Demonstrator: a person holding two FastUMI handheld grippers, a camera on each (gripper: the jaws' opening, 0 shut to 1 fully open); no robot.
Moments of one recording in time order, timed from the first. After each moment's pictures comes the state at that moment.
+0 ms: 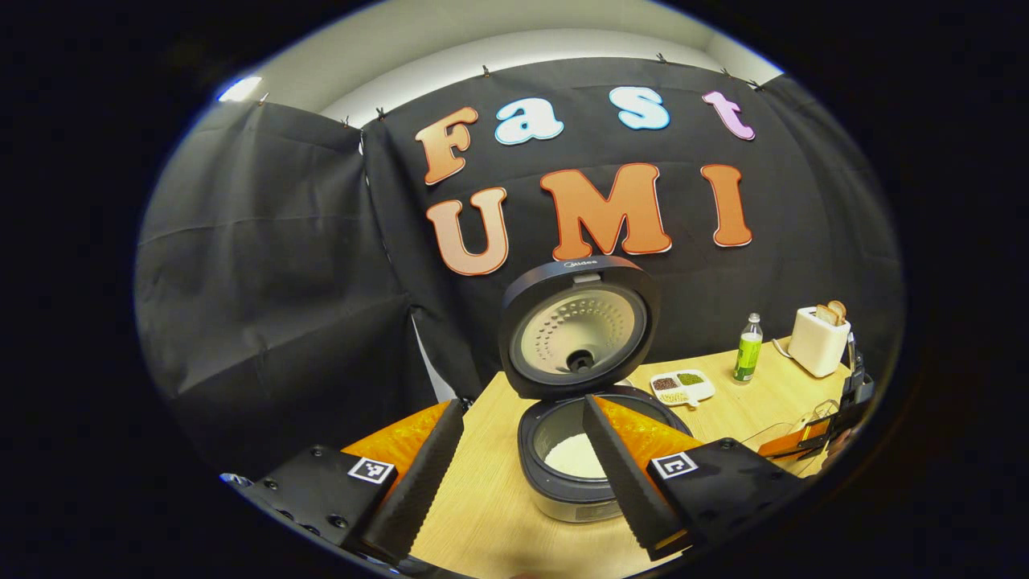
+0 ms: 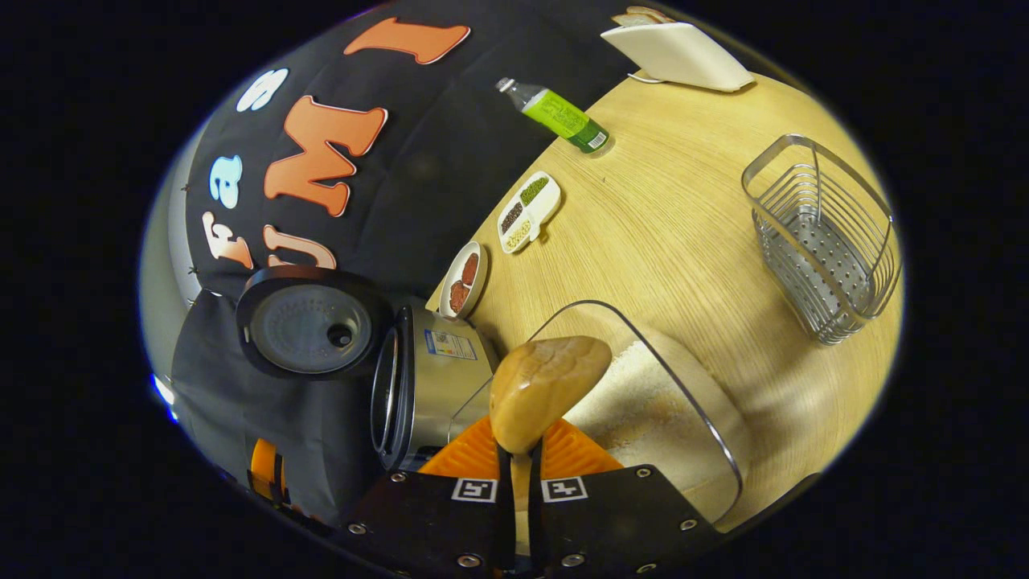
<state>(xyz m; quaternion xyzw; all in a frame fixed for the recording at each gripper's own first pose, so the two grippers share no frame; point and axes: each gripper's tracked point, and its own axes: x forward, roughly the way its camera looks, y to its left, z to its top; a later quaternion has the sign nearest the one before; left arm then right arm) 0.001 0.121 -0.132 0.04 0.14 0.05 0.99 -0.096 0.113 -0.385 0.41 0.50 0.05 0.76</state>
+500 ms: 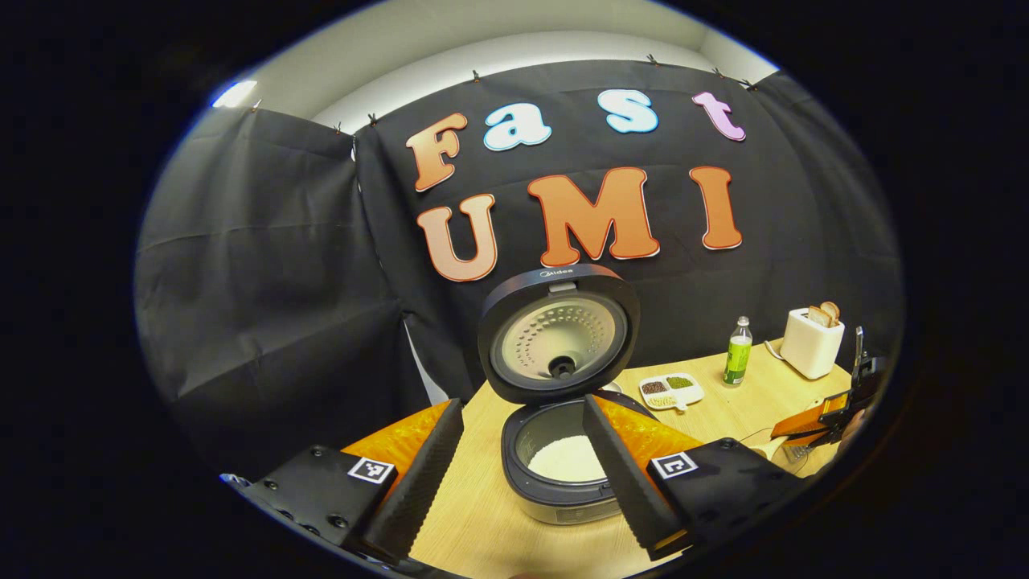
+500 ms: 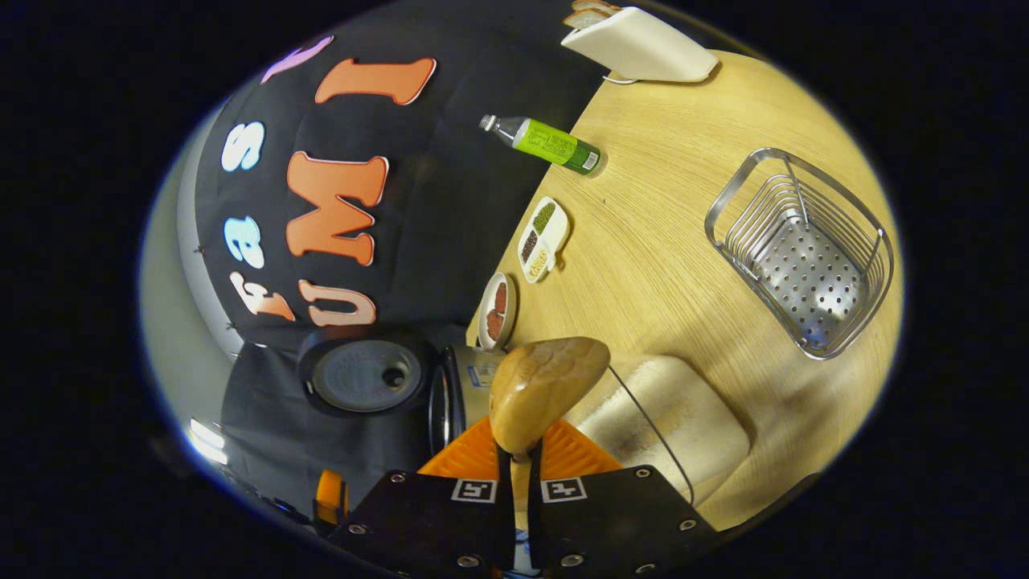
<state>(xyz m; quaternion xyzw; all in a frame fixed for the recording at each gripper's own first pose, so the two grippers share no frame) -0.002 0.097 -0.123 0.04 0.13 0.05 0.99 -0.067 0.089 -0.338 0.53 0.45 0.06 0.72</state>
